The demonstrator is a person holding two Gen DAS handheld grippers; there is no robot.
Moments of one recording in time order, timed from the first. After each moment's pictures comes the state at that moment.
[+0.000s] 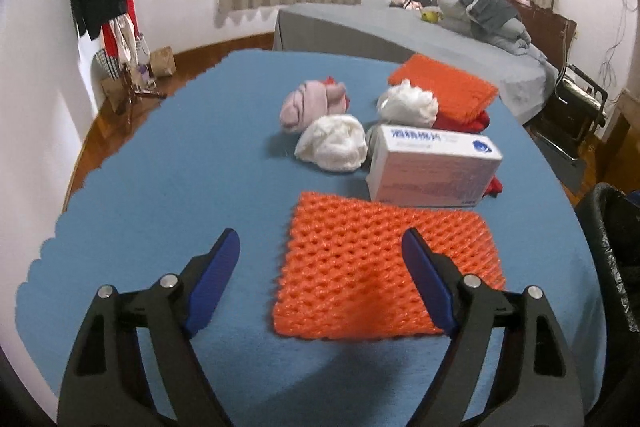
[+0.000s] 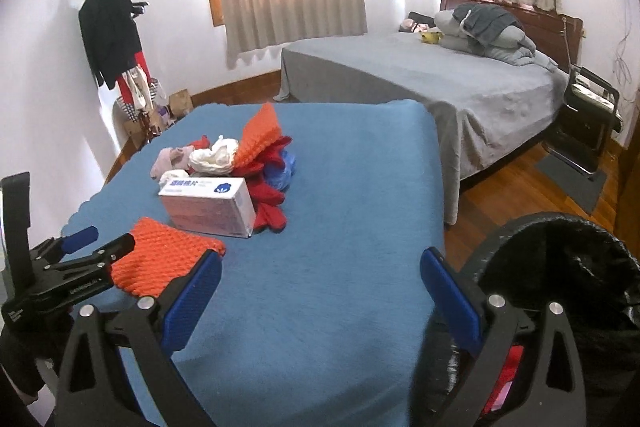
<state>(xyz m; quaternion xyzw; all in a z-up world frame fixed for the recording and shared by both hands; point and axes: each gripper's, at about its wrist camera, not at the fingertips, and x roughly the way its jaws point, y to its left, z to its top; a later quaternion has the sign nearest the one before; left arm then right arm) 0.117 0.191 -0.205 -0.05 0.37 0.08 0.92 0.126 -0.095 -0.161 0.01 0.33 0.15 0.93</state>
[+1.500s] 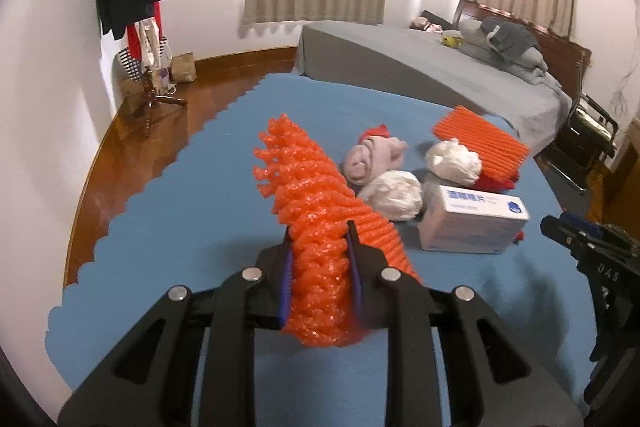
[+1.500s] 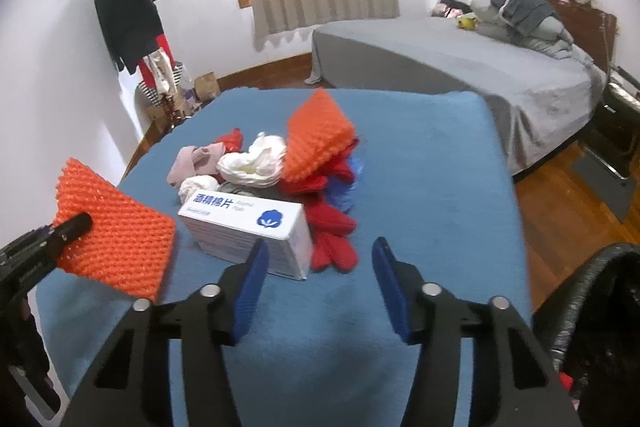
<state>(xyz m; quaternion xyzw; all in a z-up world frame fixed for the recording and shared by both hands) 0.114 0.243 -0.162 -0.07 0.34 0.11 0.93 0.184 -0.030 -0.176 0.01 0.36 0.21 0.91</state>
